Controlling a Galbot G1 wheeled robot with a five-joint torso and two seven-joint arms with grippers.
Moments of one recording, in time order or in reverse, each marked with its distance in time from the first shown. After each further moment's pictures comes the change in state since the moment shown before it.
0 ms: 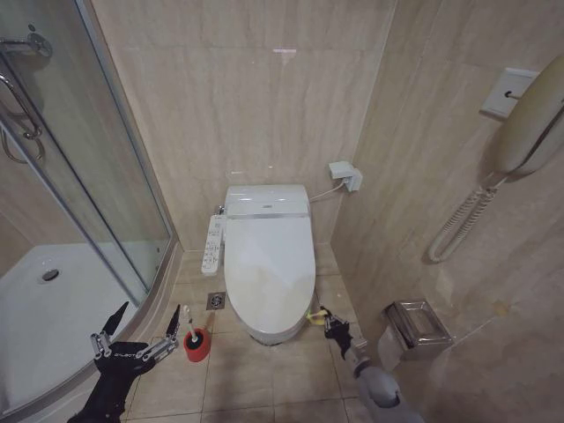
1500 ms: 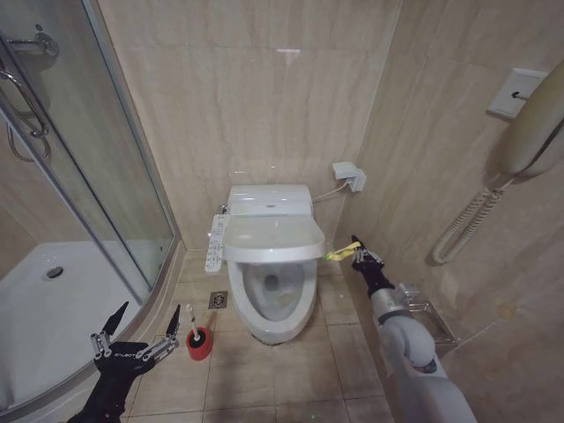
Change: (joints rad) left arm 0.000 0.000 0.000 0.000 0.000 0.000 0.000; right arm -0.005 0.010 0.172 0.587 0.311 -0.236 0.126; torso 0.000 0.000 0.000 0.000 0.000
